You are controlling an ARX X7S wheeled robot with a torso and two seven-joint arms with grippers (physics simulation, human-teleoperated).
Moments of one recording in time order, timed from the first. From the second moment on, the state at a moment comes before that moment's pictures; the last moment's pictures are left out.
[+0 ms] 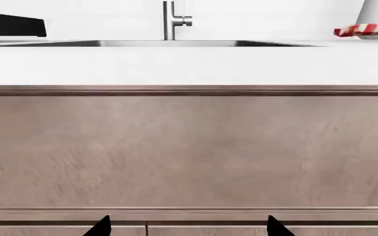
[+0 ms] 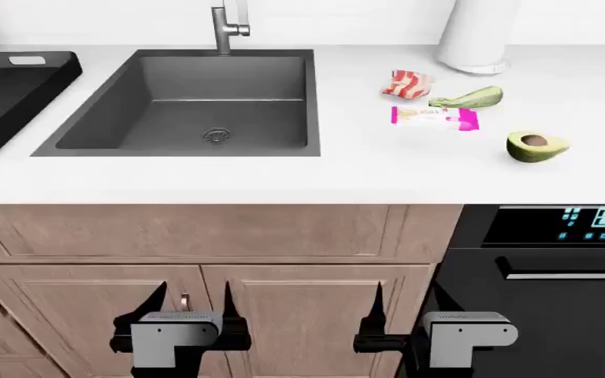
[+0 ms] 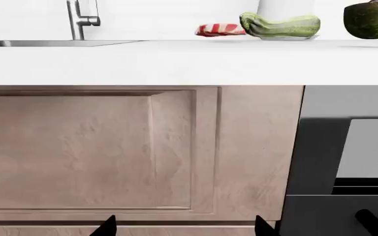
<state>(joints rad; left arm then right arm) 0.00 0.00 0.00 0.00 0.00 0.00 0.00 0.00 0.00 0.00 0.00 0.00 0.00 0.00</state>
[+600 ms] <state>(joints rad) -0.13 -0.08 0.06 0.37 -0.04 -0.37 -0.05 0.07 0.11 -0.03 -0.32 0.09 0.31 0.04</state>
